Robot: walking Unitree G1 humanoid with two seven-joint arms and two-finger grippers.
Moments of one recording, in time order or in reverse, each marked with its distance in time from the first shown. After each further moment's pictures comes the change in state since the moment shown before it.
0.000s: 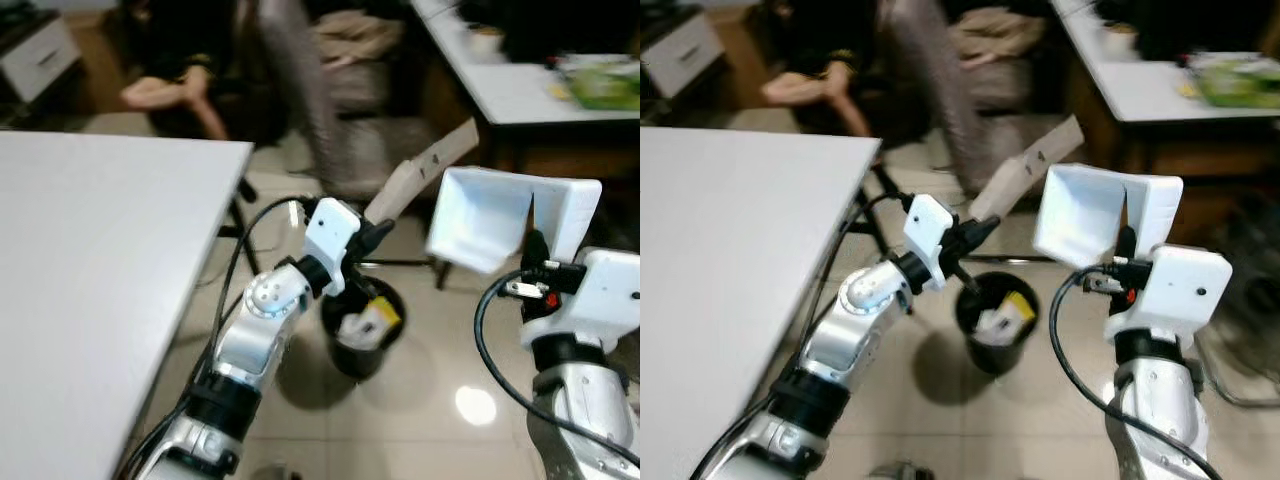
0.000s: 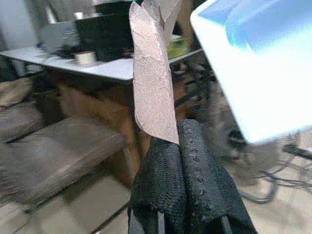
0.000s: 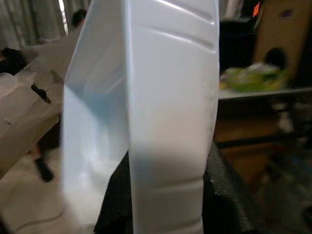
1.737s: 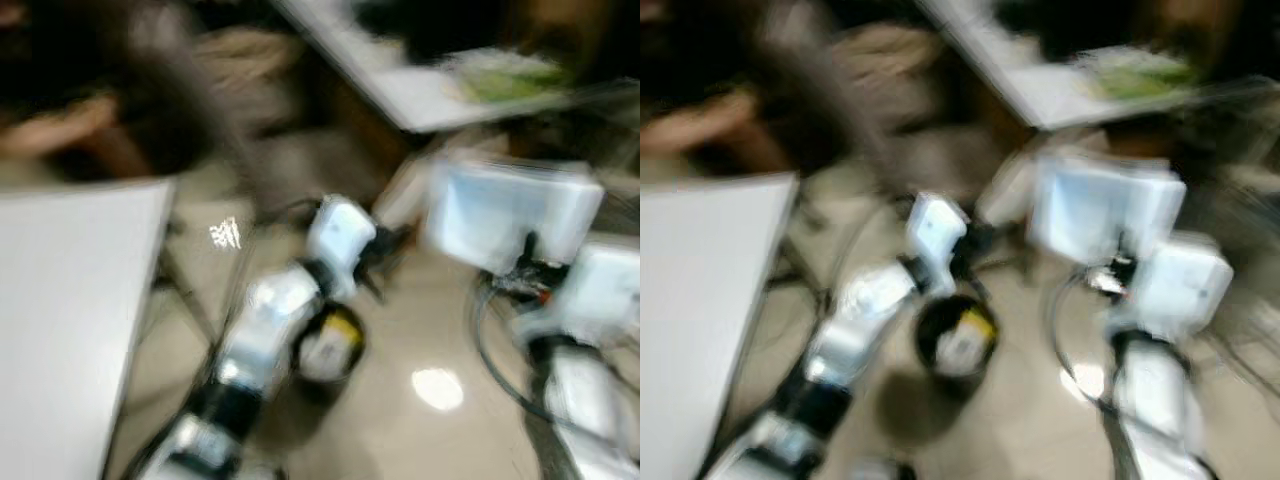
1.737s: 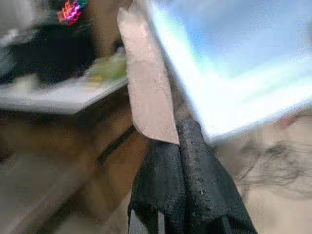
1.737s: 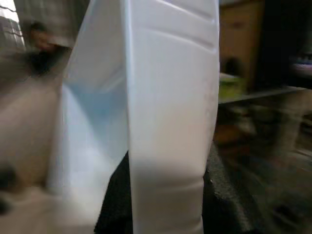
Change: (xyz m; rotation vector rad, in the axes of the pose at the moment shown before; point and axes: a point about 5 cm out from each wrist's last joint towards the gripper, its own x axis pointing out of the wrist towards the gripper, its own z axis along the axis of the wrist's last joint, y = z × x) left arm -0.002 -0.011 -0.010 -0.010 0.006 -0.052; right arm 0.005 0.003 0.000 0.007 -0.007 0.024
